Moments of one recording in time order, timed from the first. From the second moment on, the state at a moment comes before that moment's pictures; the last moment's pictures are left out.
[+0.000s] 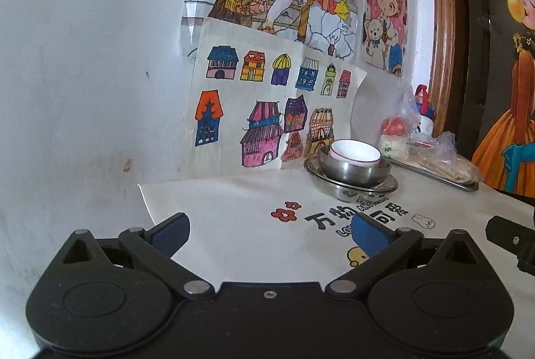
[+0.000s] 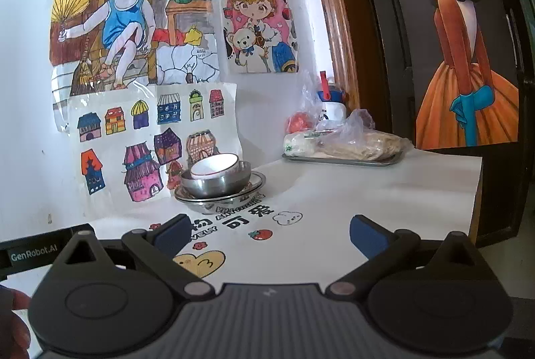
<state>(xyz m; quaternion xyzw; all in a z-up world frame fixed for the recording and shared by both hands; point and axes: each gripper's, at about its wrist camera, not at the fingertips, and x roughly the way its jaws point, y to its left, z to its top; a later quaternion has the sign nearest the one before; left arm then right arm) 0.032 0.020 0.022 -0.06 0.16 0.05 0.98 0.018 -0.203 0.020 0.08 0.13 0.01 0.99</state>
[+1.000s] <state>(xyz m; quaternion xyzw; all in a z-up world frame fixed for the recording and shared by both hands) 0.030 0.021 0.017 -0.06 0.16 0.06 0.98 0.020 -0.205 0.018 0.07 0.15 0.01 0.99</state>
